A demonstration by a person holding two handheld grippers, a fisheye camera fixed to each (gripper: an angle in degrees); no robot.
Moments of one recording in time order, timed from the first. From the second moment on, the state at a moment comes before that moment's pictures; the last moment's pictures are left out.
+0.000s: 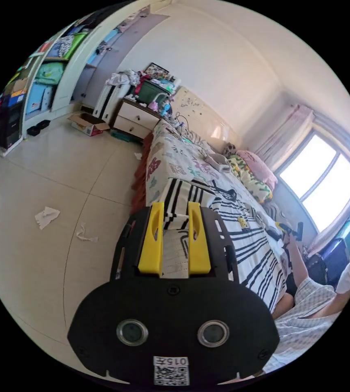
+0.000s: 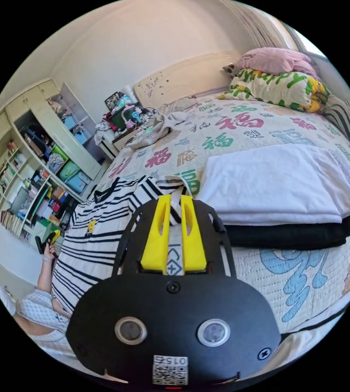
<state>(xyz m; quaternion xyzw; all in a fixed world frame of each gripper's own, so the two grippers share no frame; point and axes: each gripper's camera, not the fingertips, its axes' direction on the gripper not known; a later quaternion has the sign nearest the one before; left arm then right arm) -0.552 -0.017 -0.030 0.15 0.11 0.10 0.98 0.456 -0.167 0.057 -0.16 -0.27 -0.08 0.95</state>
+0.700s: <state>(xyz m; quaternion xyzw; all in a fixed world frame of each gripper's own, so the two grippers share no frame) -0.497 0.160 -0.085 -0.03 0.13 0.29 0.95 0.487 0.072 -0.119 -0.34 -0.21 -0.23 0.88</state>
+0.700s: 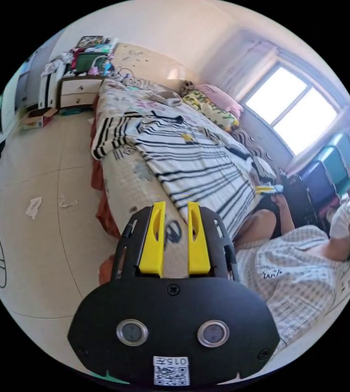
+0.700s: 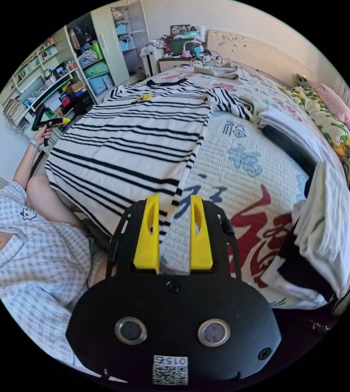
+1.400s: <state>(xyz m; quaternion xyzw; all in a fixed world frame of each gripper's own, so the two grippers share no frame) -0.437 0.275 -0.053 -0.16 0.09 0.38 0.90 0.509 0.101 -0.178 -0.29 -0.24 -0.21 0.90</state>
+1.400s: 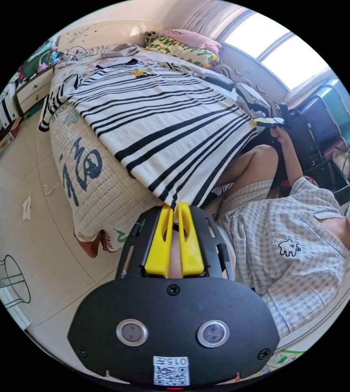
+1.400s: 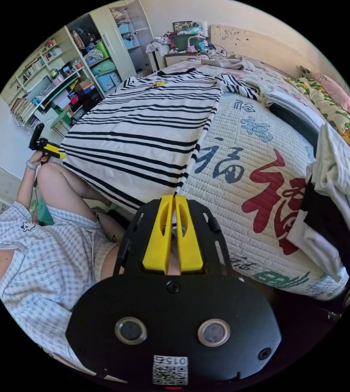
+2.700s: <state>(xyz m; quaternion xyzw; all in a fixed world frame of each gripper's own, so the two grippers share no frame) -0.287 0.371 0.020 -0.02 -0.16 0.53 0.83 0.365 0.097 -0.125 -0.26 -0.14 -0.42 0.86</state>
